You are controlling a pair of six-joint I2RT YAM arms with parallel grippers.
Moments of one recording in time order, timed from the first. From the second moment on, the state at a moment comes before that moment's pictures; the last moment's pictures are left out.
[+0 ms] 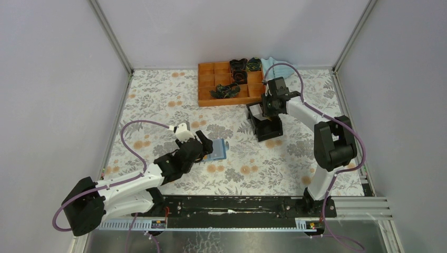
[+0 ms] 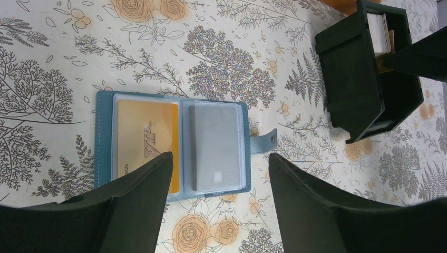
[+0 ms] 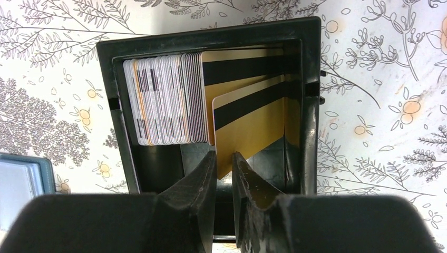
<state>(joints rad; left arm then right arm) -0.89 1.01 0.45 -0.05 -0.58 -0.95 0.33 1.81 1.29 -0.46 -0.04 0.16</state>
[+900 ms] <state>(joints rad) -0.89 1.01 0.45 -0.05 -0.58 -0.96 0.34 1.77 1.31 -0.52 0.20 0.13</state>
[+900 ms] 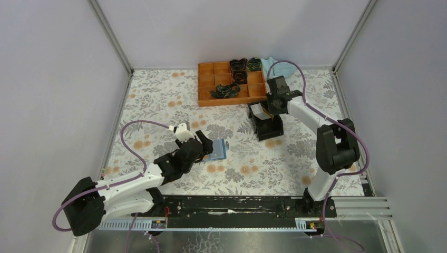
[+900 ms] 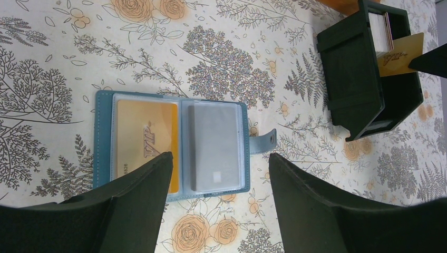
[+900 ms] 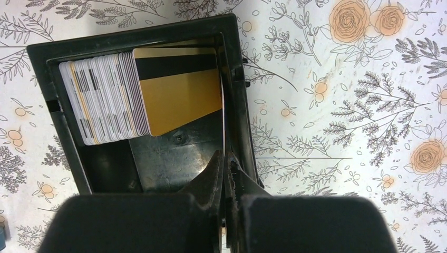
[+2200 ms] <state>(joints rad) -0.88 0.82 0.44 0.42 -0.21 -0.53 0.43 1.26 1.05 -0.50 -0.64 0.25</state>
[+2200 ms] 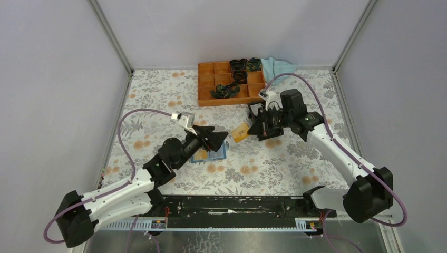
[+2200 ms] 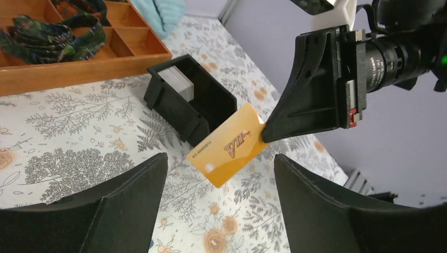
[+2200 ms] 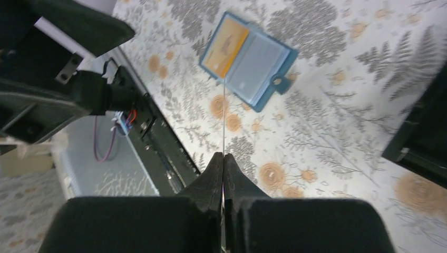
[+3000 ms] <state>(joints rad) -0.62 0.99 0.44 0.42 0.44 -0.50 0.49 1.38 0.91 -0.24 -1.04 0.32</state>
